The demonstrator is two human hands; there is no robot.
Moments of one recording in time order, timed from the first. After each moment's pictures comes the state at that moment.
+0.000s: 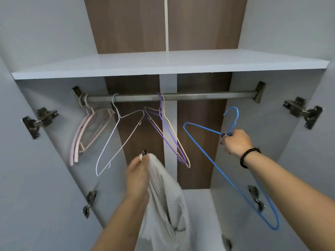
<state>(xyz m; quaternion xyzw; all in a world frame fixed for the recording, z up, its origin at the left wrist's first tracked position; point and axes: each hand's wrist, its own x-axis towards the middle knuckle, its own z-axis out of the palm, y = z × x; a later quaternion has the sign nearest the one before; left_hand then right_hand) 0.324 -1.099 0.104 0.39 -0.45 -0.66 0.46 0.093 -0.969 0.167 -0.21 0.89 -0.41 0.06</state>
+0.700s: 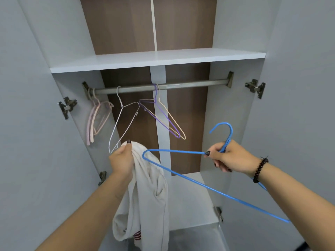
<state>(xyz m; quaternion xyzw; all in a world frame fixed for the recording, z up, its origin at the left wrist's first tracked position) 0.438 -1.088 0.109 0.43 -0.46 -0.62 0.47 0.294 -0.827 0.175 -0.36 0.79 -0.44 0.23</state>
